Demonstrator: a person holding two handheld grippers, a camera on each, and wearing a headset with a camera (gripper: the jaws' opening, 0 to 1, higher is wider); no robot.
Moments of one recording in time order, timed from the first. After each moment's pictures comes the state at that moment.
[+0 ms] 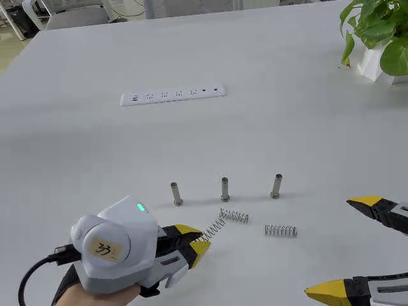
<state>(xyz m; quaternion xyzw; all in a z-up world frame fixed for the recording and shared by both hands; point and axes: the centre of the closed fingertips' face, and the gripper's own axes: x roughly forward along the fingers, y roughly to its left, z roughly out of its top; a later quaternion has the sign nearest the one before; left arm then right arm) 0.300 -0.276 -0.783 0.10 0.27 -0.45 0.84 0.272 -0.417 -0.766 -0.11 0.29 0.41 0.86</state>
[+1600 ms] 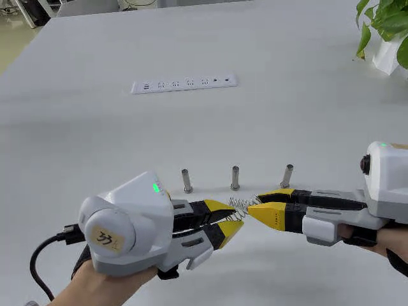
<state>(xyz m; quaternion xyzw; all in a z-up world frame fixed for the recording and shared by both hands) 0.287 -0.307 -0.742 0.09 0.18 -0.52 0.83 0.286 -0.317 -0.721 0.18 0.26 0.51 0.80</state>
